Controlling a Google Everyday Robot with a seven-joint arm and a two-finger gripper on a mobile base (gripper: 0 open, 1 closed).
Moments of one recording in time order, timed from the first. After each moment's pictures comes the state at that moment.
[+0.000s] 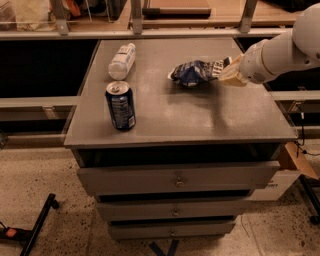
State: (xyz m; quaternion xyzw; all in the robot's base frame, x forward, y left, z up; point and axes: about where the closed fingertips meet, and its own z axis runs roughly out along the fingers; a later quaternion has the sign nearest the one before) arm 0.672 -0.203 0.879 -0.56 0.73 0.00 0.40
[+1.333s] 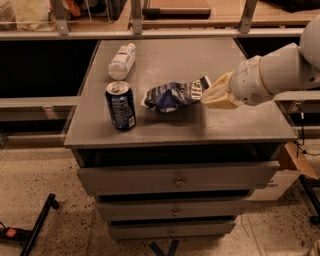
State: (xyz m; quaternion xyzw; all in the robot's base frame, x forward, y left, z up) arm 0.566 -0.136 0.883 -0.62 0.67 0.10 0.39
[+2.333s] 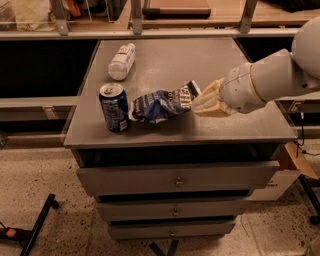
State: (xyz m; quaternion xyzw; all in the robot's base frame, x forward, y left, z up) arm 0.538 -0.106 0.880 -0.66 0.63 0.12 0.39
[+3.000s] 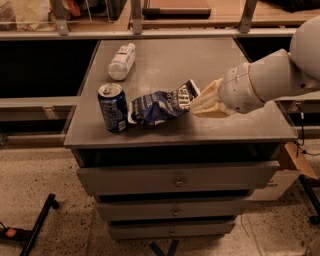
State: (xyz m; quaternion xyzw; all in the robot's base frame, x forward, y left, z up) arm 0.538 -0.103 0.879 -0.66 0.63 0.12 0.39
